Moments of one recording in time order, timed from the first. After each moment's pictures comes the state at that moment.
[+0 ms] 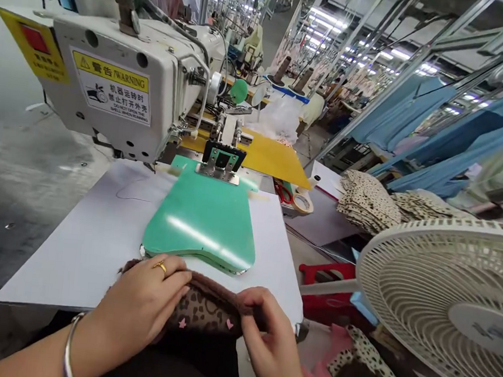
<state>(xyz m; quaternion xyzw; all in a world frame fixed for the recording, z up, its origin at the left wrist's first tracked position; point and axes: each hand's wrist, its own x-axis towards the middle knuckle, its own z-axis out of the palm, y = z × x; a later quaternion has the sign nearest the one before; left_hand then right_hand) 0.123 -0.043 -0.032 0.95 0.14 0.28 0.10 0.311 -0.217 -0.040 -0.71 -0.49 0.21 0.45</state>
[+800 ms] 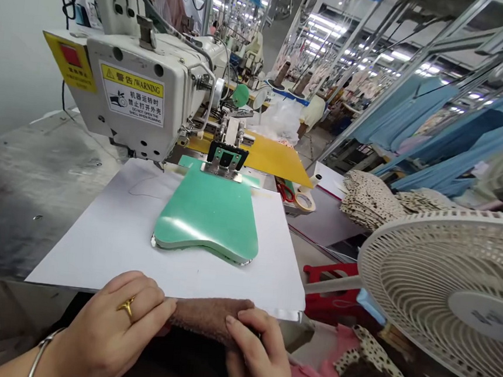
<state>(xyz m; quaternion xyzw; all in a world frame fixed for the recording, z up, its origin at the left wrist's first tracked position) 0.073 -0.062 -0.021 0.93 0.05 0.36 0.06 0.269 -0.232 -0.044 -0.65 -0.64 -0.14 0.39</state>
